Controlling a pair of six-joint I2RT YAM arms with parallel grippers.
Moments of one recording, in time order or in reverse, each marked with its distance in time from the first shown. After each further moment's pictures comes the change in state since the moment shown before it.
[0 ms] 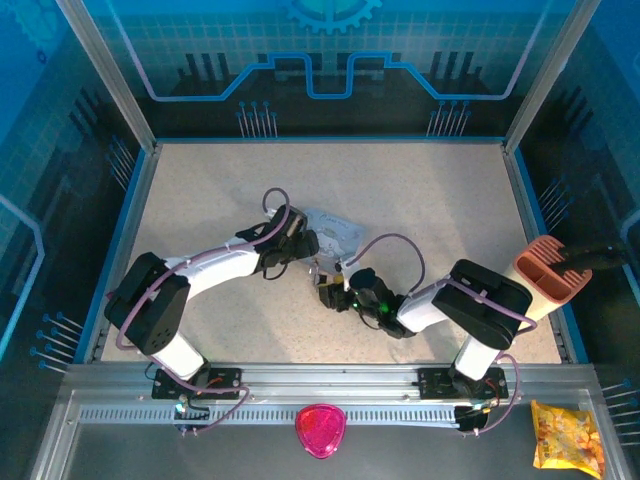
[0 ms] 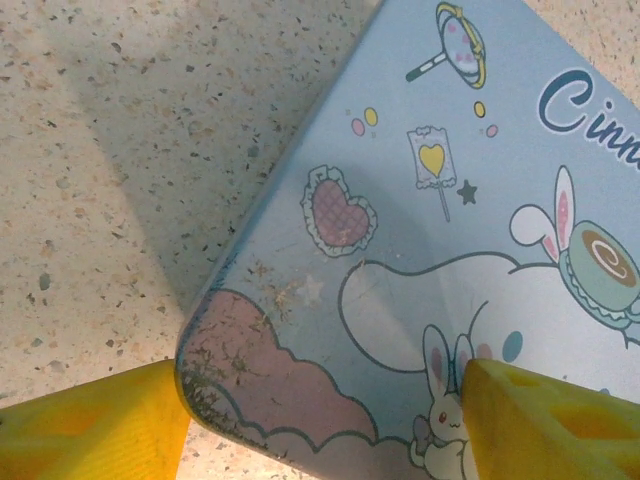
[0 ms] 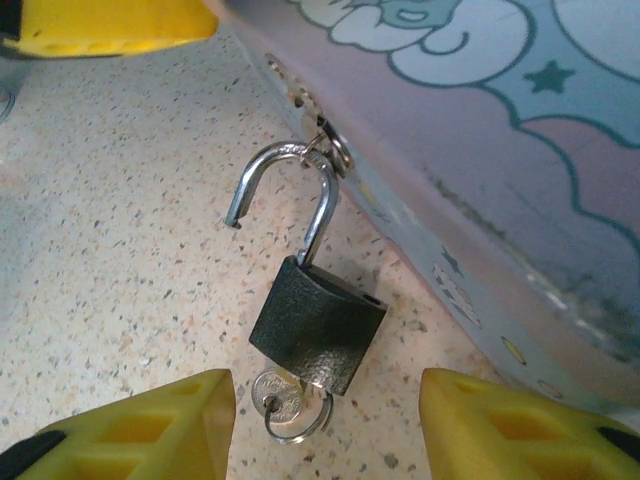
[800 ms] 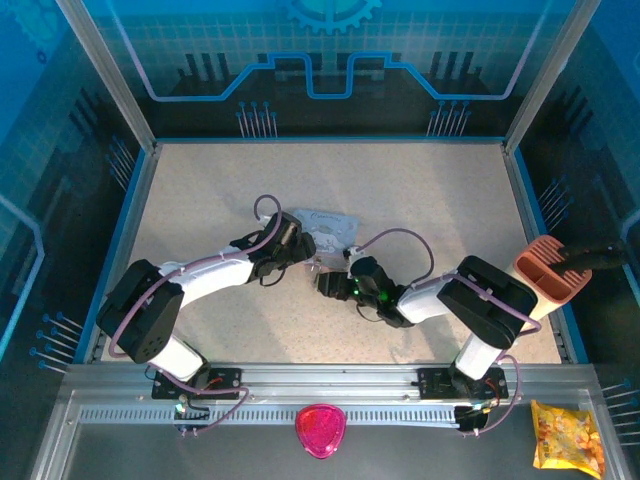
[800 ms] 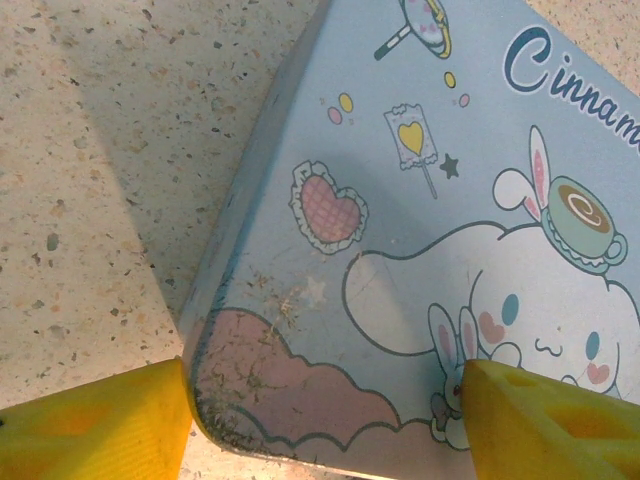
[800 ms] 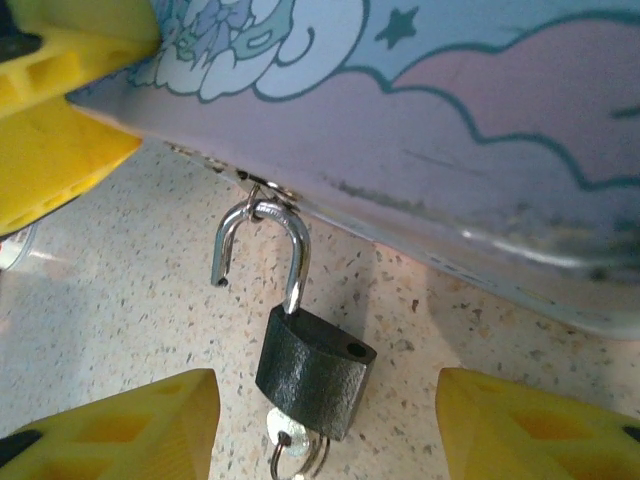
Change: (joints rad) left arm -0.002 -0.054 -0.092 0.082 0.005 -0.090; right arm -0.048 -0.011 0.068 -0.118 -0.061 0.289
